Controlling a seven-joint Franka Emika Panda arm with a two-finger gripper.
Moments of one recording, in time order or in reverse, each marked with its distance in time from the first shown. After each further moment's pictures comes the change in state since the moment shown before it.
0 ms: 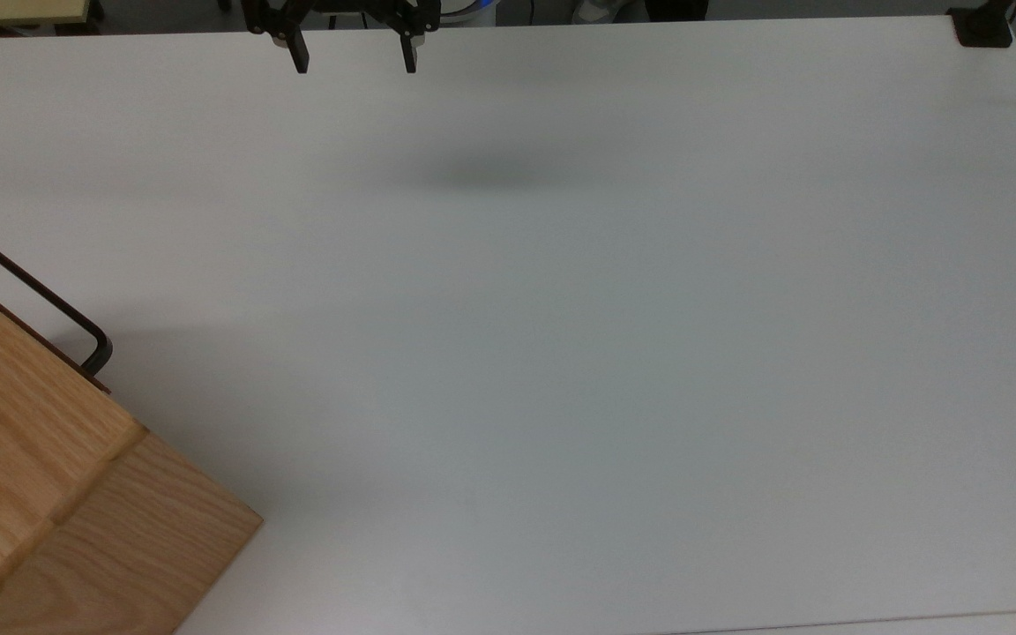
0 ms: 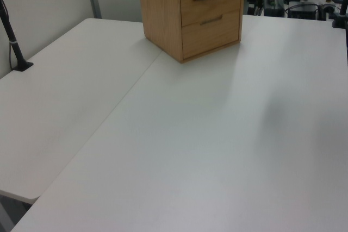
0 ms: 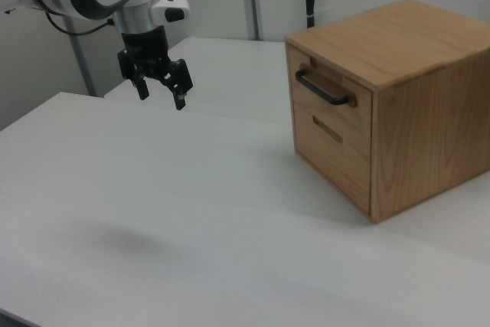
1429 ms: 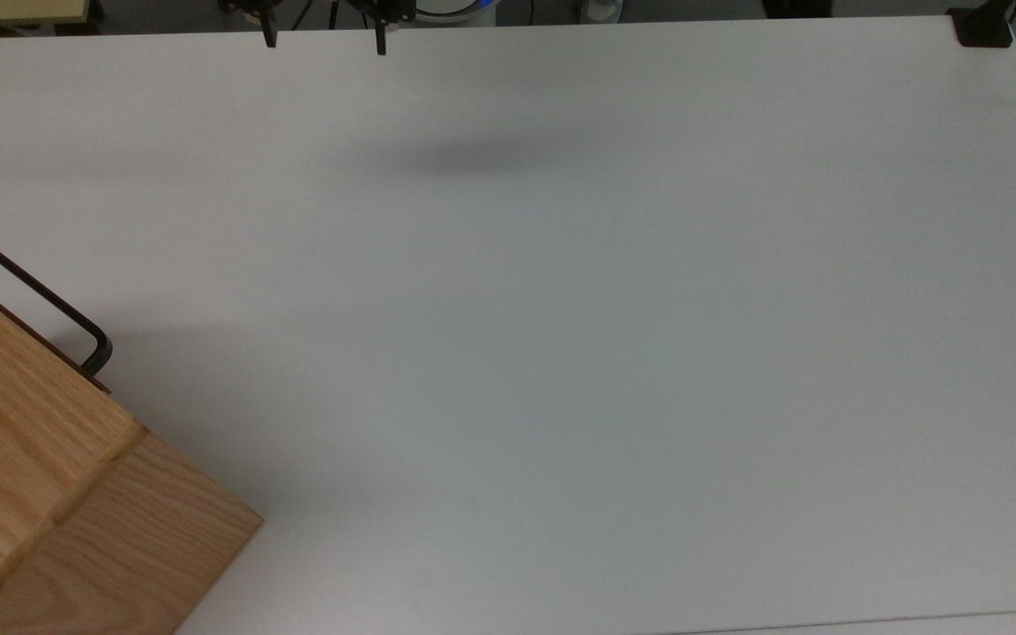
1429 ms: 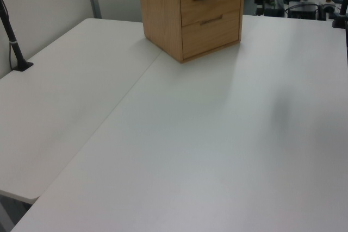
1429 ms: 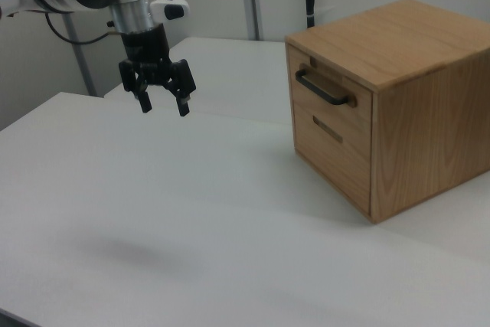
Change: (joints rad) arm 0.004 0.023 0.013 0.051 -0.160 -0.150 -0.019
